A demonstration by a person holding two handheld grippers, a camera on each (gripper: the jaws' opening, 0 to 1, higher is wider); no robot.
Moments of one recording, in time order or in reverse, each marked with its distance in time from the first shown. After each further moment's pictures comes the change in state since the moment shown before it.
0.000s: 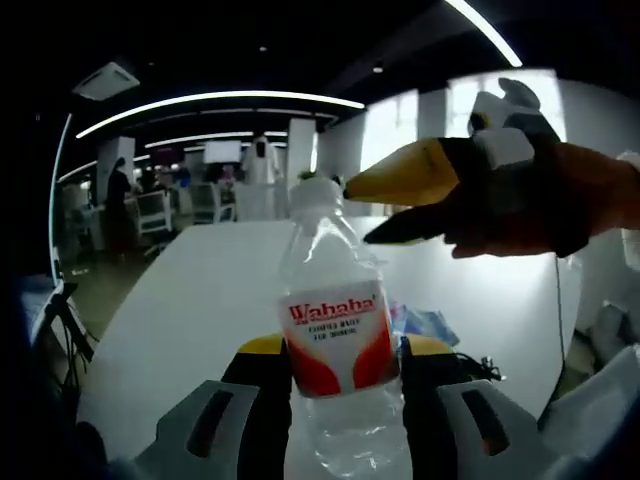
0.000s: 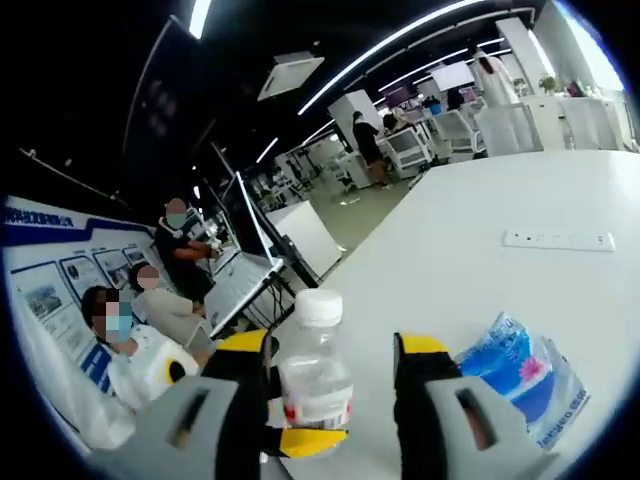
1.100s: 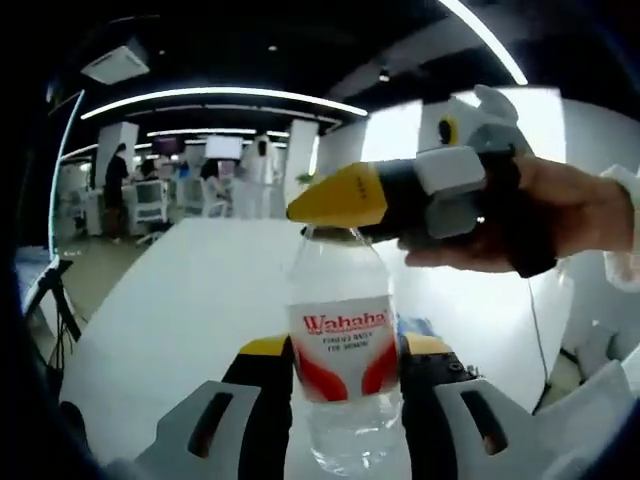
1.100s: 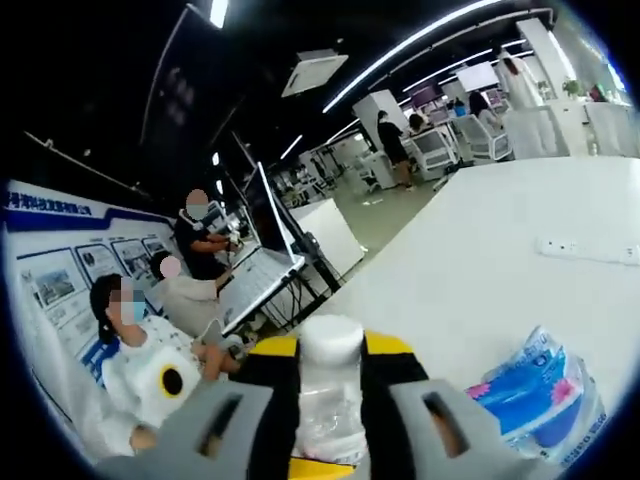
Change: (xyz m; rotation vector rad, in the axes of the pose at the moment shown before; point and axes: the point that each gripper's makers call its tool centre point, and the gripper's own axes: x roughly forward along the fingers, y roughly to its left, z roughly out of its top) left arm -0.007 0.003 0.000 -0.082 -0.031 -0.029; right arm 0.031 0.016 -0.008 -0.048 0.013 0.102
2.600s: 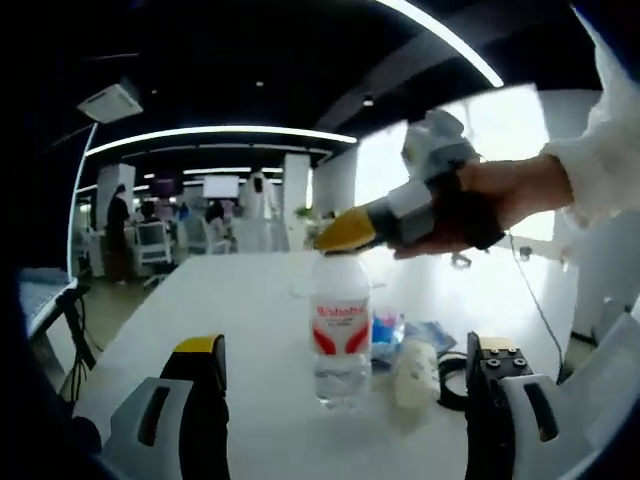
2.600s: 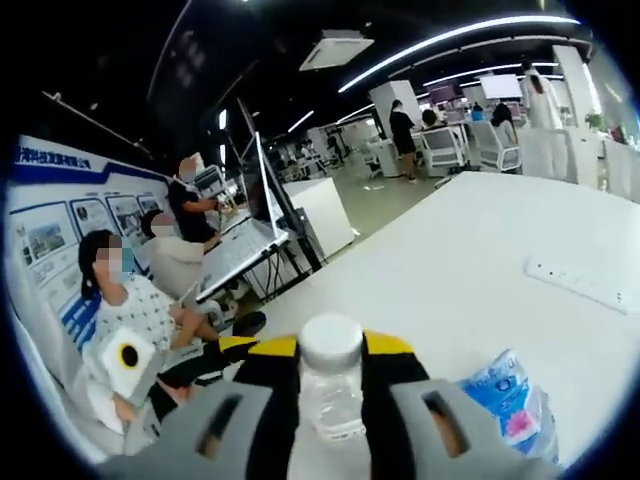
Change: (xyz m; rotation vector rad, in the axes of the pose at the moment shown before) left arm -0.030 0.005 -0.004 0.127 -0.152 0.001; right arm -0.002 -0.031 -0.003 -0.142 0.094 -0.042
